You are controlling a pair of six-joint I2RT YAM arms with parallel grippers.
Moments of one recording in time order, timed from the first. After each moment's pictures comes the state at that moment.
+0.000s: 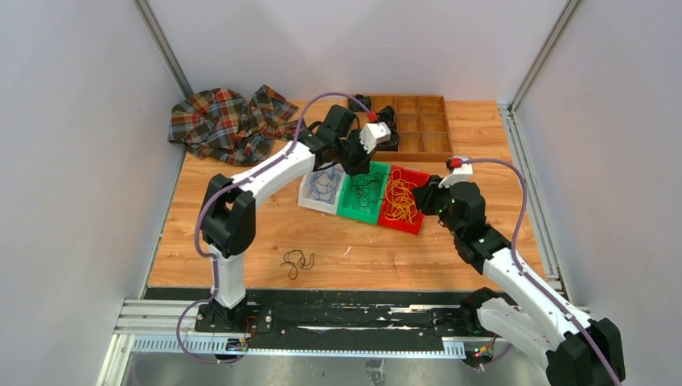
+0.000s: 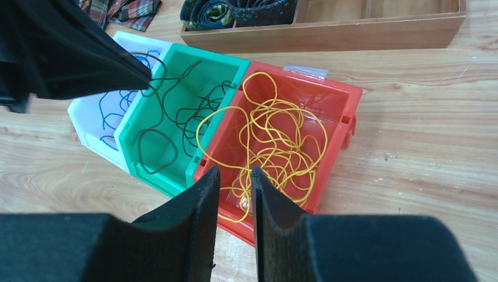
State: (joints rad) left arm -0.63 1.90 1.65 -0.47 0.45 0.32; right arm 0.45 0.86 0.53 0.04 0.11 0.37
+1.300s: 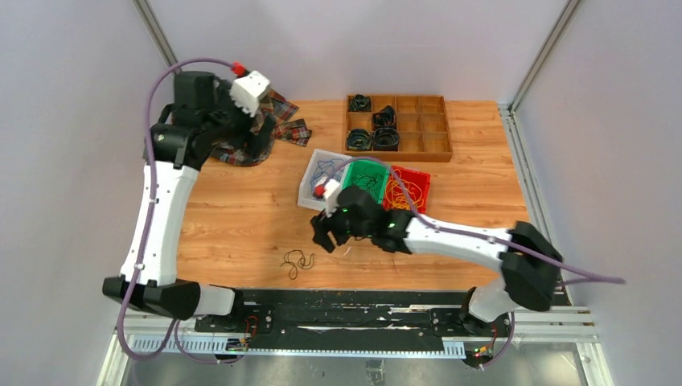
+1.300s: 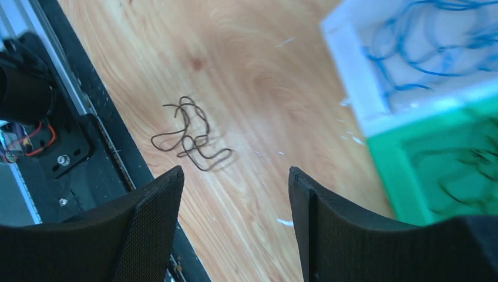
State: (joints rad) left arm -0.24 1.40 1.80 -0.97 0.27 0.47; right arm 1.02 1.39 0.95 -0.07 -0.05 0.17
